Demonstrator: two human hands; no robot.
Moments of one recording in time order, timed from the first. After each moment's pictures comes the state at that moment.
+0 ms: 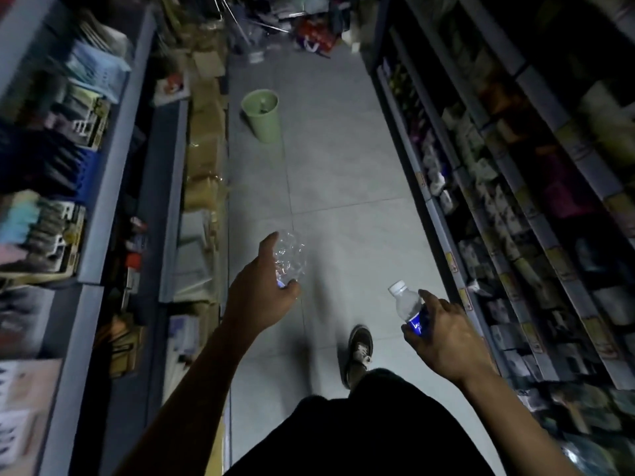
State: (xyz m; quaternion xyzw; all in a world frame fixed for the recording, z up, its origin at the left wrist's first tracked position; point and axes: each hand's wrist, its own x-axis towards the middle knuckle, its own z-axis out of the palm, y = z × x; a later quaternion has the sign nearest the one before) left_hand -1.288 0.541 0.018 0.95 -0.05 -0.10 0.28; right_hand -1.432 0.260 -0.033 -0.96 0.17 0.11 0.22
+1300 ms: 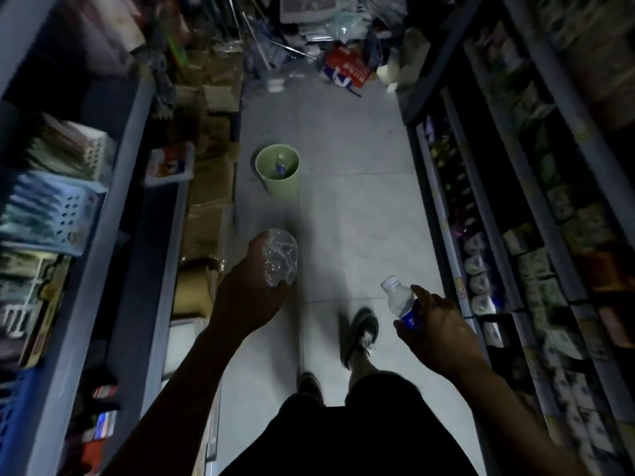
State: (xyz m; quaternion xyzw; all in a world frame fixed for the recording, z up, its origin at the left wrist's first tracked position) left_hand -0.674 0.519 0.011 0.93 -0.06 -0.09 0.36; right_hand -0.786 0.211 -0.019 -0.97 0.11 0.12 0.19
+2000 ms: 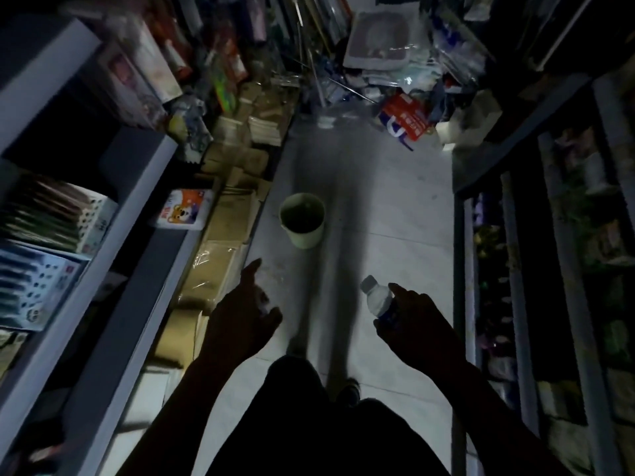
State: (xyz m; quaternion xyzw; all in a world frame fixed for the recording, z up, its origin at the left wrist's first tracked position) left_hand -0.443 0.433 0.004 0.95 0.05 -0.06 0.30; right_hand -0.434 0.119 -0.027 -0.97 -0.05 0.12 0.20
